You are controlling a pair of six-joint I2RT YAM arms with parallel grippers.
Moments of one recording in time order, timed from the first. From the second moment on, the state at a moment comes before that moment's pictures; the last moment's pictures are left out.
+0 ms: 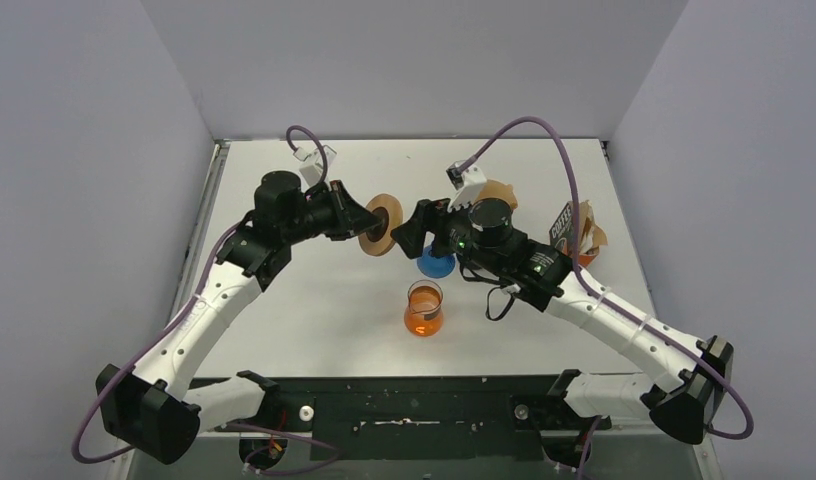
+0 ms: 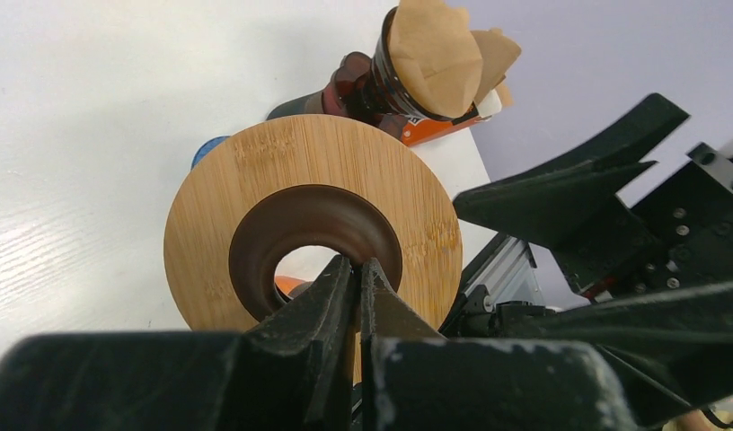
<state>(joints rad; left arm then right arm) -0.44 1.17 1.08 -0.25 0.43 -0.68 0.85 1.18 1.13 -0.23 0.04 0.49</state>
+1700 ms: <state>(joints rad) -0.43 1.12 1.05 -0.25 0.47 -0.66 0.85 1.30 1.13 -0.07 0.06 0.66</state>
